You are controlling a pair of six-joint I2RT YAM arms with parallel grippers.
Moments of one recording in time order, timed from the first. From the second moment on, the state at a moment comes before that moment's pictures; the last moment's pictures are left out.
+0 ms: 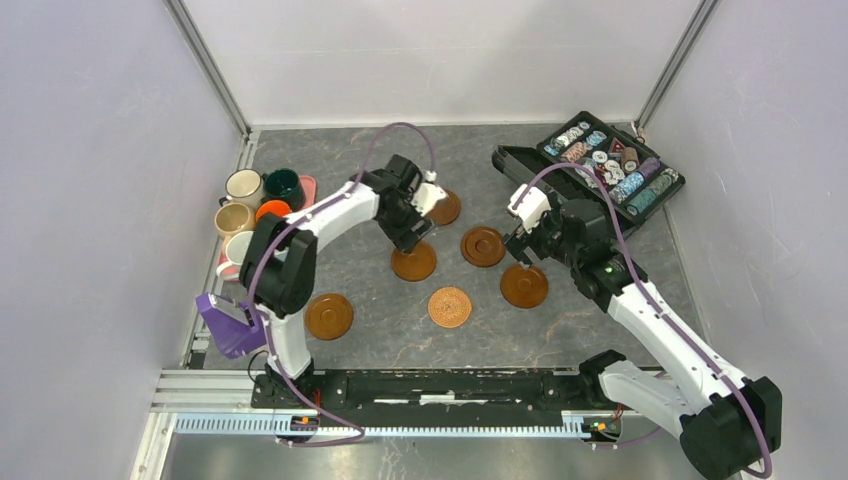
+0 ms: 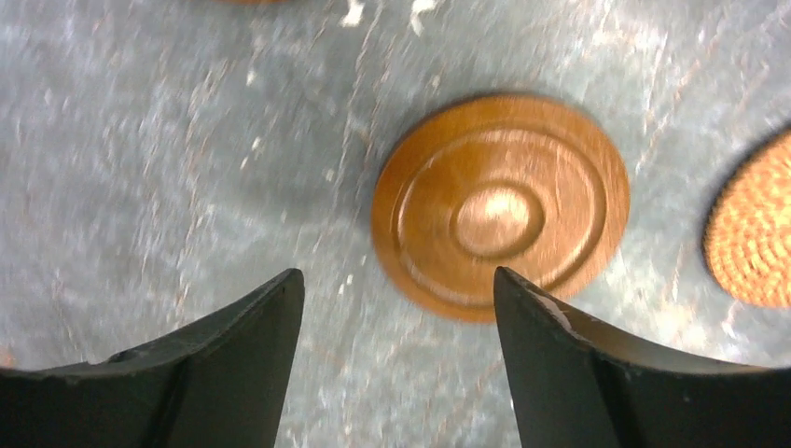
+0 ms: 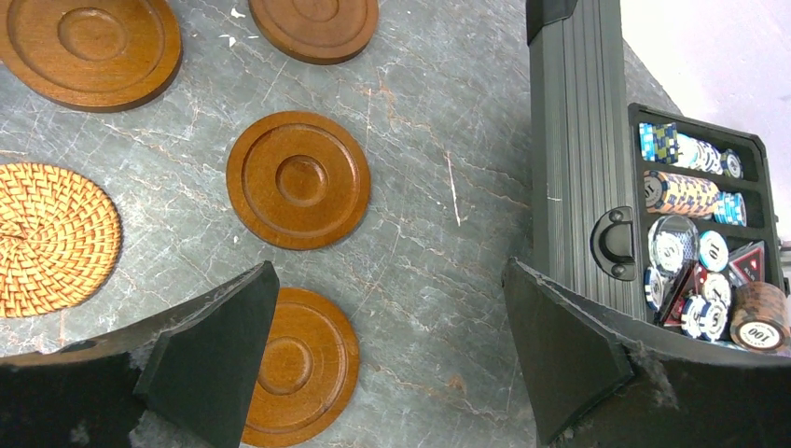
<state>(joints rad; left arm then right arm) -0.55 1.92 1.41 -0.69 0.10 0.42 0.42 0.96 0.74 -0.24 -0.13 -0.47</state>
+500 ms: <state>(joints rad) -0.15 1.51 1.07 -1.04 0.24 0.79 0.42 1.02 0.74 -0.24 -0.23 -0.48</state>
